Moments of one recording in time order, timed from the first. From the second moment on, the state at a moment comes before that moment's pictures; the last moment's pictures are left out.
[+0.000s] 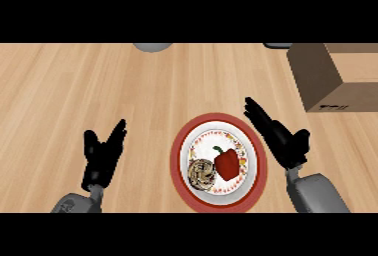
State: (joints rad) left arm -0.11 0.24 -0.31 -1.30 0.31 0.28 0.18; right arm -0.22 -0.19 0.22 -1.33 -0.15 0.12 -0.01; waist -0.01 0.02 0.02
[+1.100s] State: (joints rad) left arm -0.08 0.33 -0.15 -1.31 0.23 0.38 0.00; right arm 0.18 -0.37 0.36 -2.00 0.84 -0.37 0.42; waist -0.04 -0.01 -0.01
